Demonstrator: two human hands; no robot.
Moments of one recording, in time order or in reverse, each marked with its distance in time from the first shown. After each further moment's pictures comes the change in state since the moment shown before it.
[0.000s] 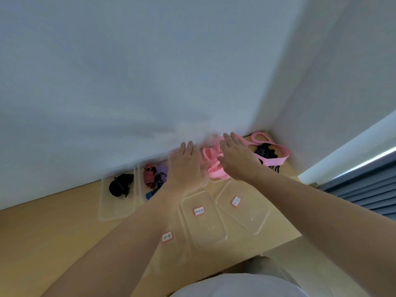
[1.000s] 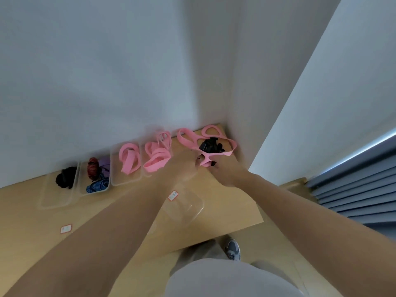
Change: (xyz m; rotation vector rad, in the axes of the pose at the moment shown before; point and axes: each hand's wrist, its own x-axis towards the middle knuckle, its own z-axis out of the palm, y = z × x) left_hand 0.049 0.196 0.067 -0.160 -0.154 -0.021; right_hand -0.091 0.185 0.043 0.707 -0.174 0.057
